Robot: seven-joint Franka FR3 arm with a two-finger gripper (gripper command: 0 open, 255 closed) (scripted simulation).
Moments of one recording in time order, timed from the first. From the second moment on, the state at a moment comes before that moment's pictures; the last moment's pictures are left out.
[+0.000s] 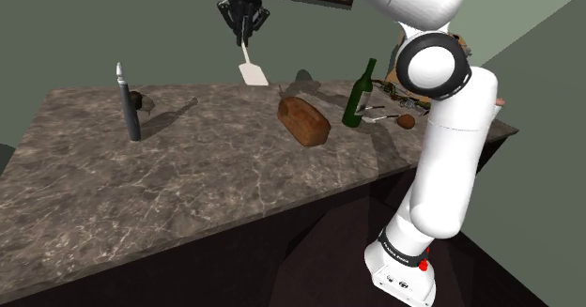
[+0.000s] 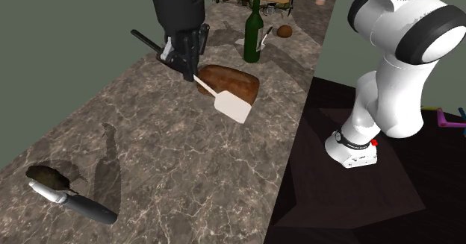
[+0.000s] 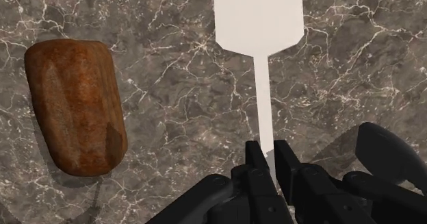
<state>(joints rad) 0.07 0.28 0.21 -0.99 -0.10 1.31 0.66</state>
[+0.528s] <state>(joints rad) 0.05 0.27 0.20 -0.91 -0.10 1.24 0.62</state>
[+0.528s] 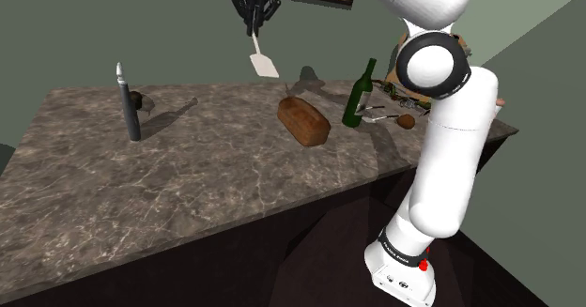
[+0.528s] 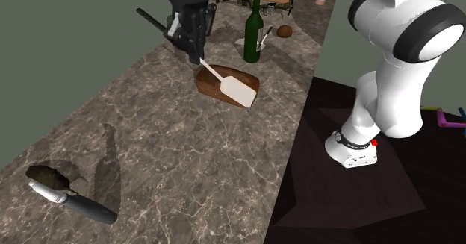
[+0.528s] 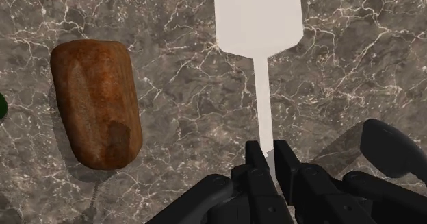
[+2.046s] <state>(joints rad) -0.20 -0.35 -0.09 -1.66 -0.04 1.37 0.12</state>
